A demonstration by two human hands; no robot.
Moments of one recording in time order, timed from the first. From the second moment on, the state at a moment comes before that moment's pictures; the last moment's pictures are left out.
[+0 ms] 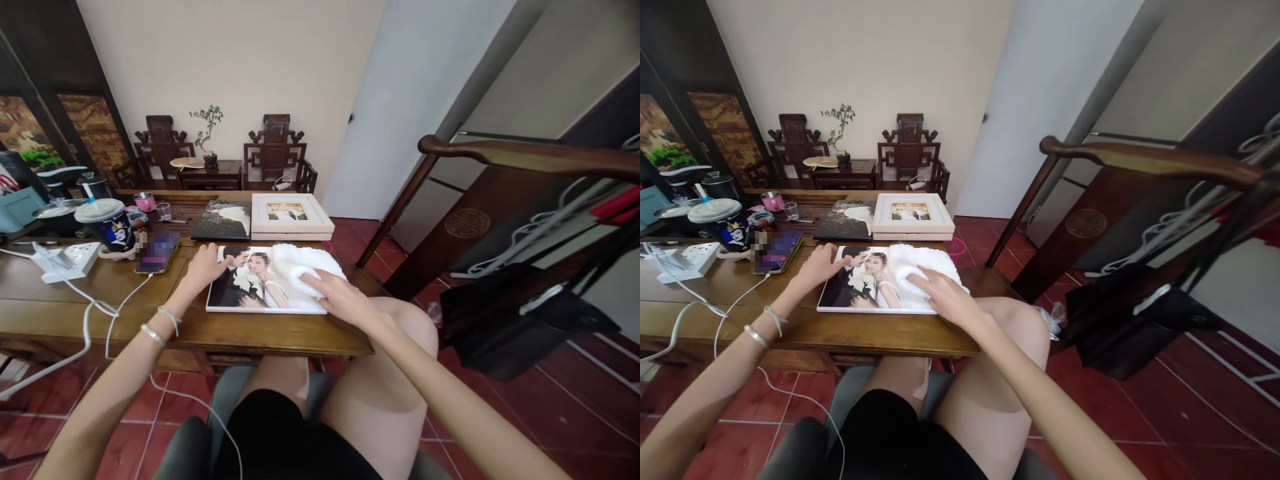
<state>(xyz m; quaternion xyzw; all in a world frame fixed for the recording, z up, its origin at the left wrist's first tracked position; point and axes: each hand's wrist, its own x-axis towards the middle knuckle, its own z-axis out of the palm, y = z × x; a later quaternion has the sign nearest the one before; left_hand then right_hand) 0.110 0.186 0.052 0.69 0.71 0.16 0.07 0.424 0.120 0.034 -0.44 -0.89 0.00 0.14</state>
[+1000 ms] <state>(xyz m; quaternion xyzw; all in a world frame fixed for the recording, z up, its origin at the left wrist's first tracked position) 0.101 0.147 0.002 0.77 0.56 0.29 0.10 0.392 0.189 0.021 -0.43 -0.88 -0.03 0.17</state>
